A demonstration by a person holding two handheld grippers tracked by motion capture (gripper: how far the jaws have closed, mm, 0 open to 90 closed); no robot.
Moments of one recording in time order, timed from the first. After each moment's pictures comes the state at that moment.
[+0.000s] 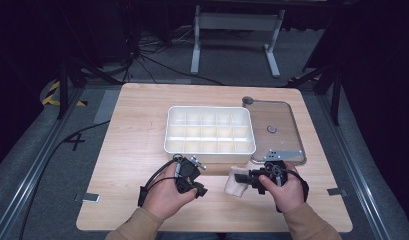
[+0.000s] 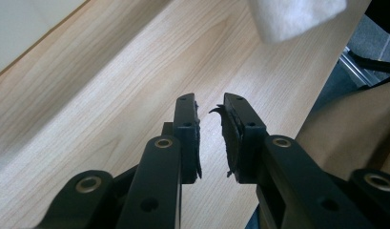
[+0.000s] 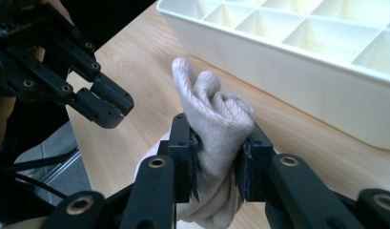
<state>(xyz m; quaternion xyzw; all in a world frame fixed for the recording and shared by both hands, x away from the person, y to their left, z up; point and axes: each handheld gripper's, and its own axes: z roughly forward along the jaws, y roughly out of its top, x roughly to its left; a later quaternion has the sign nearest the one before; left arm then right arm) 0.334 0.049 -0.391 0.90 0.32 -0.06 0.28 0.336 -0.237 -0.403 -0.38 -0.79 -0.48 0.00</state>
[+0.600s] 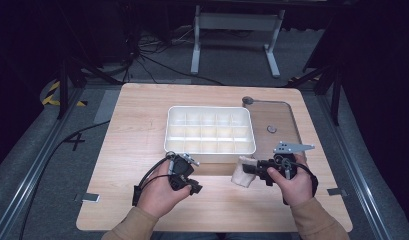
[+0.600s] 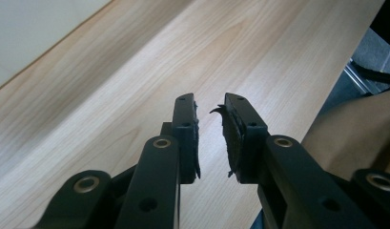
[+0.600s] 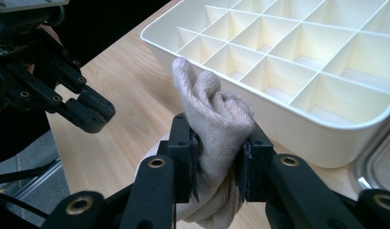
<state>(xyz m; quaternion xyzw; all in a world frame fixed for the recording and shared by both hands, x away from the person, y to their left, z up) 0.337 0.068 -0.388 0.89 0.34 -0.05 0.29 0.345 -0.253 -0.380 -0.38 -0.79 -0.48 -0.04</state>
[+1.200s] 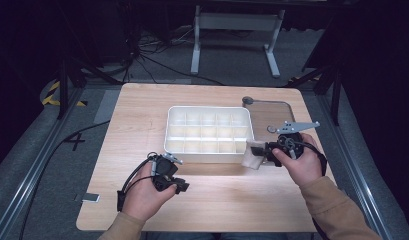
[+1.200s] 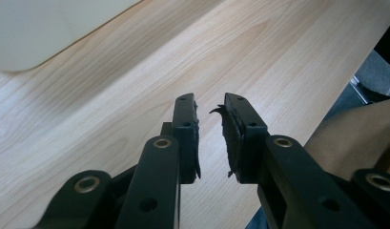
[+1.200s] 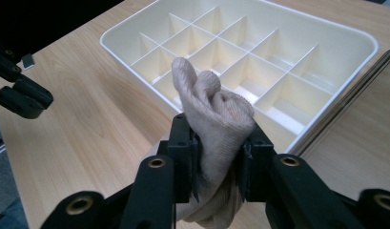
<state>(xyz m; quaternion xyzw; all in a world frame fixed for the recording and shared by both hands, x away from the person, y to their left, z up) 0.330 0.105 -0.383 0.87 0.39 -0.04 0.30 0.377 -0.263 -0.337 -0.36 -0.83 -0.42 -0.10</state>
